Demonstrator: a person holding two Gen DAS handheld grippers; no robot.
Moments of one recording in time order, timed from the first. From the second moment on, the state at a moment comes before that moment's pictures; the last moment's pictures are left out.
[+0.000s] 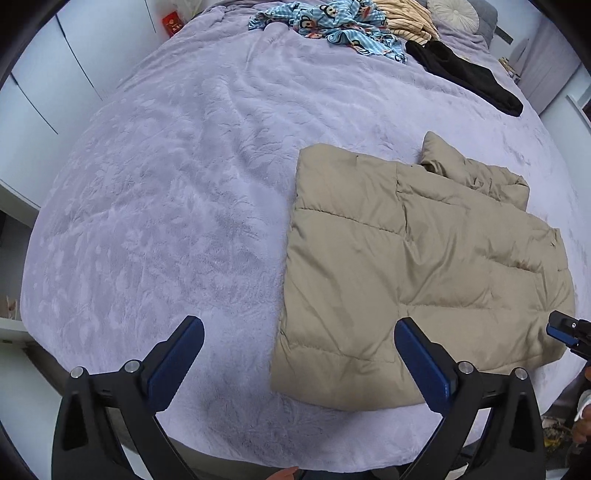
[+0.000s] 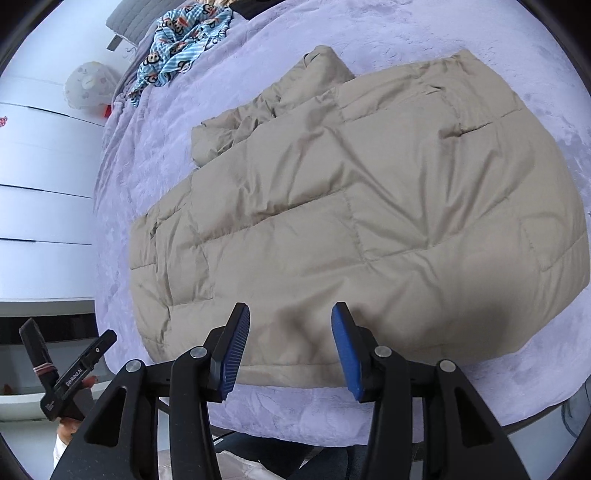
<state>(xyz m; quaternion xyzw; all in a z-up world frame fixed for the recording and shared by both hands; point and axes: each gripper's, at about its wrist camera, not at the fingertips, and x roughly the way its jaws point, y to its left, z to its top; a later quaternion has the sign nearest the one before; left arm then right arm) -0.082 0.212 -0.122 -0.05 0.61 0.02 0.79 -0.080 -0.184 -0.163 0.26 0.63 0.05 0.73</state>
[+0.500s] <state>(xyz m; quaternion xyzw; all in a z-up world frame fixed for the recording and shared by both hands) -0.051 0.220 -0.172 -0.04 0.65 -0.02 0.76 -0.072 -0.135 -0.169 0.23 0.64 0.01 0.73</state>
